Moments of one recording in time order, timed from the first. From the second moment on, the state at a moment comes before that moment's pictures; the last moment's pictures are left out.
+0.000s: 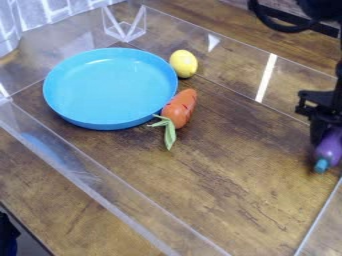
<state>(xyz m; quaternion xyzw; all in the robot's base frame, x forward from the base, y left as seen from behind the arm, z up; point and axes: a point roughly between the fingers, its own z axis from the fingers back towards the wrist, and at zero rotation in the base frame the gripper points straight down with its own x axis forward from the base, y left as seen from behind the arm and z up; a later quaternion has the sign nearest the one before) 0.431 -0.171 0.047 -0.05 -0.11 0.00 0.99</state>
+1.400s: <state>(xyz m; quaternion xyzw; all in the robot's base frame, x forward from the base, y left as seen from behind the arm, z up) 0.362 -0.164 0.123 -0.03 -0.16 0.02 0.99</state>
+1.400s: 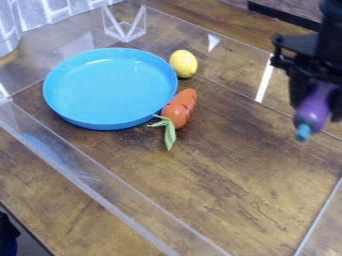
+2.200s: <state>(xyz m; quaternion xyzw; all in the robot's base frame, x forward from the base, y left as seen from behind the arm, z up) 0.329 -0.118 0.128 0.00 -0.16 -0.01 0.99</state>
